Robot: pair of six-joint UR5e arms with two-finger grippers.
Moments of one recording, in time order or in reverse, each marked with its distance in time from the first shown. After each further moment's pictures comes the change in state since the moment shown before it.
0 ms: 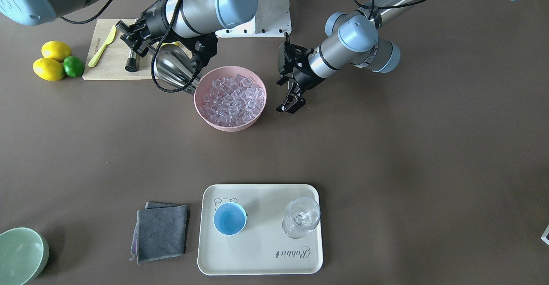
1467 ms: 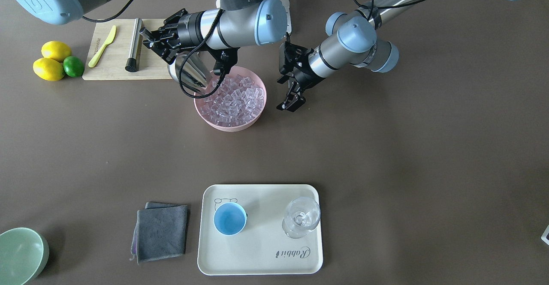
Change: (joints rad) left arm 0.018 0.012 0.005 -0.011 0.002 -0.001; right arm -0.070 0.071 -0.173 0.025 -0.037 0.031
